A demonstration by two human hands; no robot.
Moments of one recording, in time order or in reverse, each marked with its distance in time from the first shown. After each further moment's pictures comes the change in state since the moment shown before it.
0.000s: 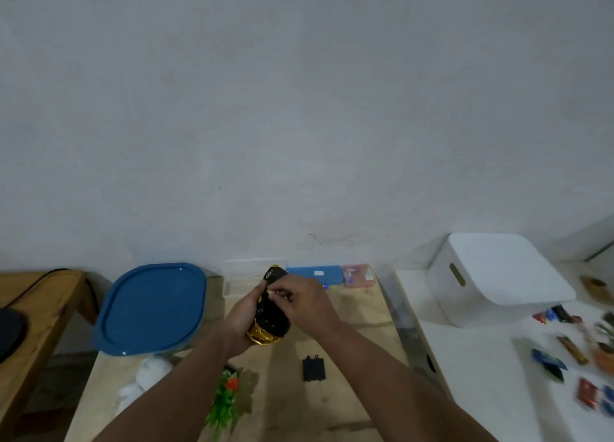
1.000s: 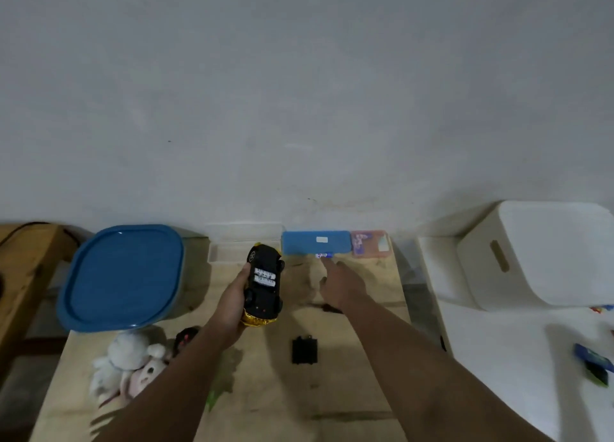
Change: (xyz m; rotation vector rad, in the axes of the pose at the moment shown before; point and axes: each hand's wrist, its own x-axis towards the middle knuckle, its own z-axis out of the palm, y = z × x) left_hand 0.094 -0.044 -0.007 -0.209 0.217 0.082; right_hand 0.003 0.192 0.016 -0.380 -0.513 0.634
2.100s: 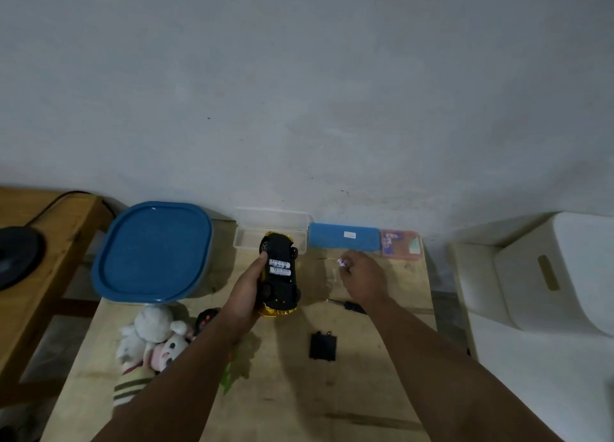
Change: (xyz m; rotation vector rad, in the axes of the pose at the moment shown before) left_hand -0.014 0.009 -0.012 -0.047 -0.050 0.056; right_hand 0.019 -0.001 0.012 0.173 0.251 -0.127
